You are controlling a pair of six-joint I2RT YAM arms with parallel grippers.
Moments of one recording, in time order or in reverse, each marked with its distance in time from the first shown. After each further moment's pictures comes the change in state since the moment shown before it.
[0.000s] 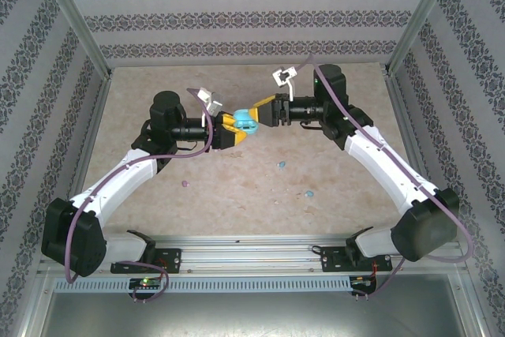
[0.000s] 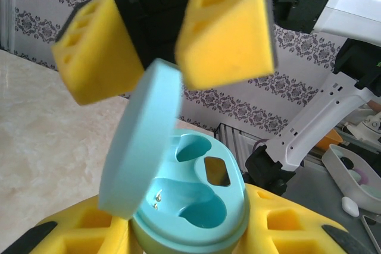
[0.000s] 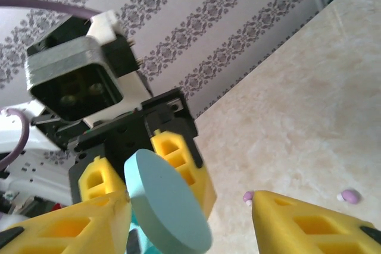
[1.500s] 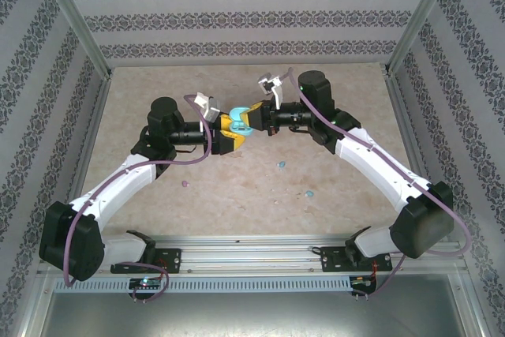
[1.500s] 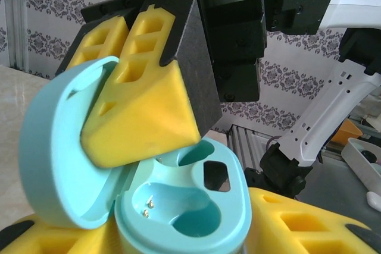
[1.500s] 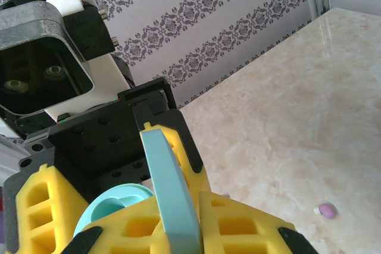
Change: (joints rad) left arm 0.000 -0.030 -0.071 0.091 -0.027 0.051; right arm 0.099 0.025 -0.018 0.023 0.115 -0.158
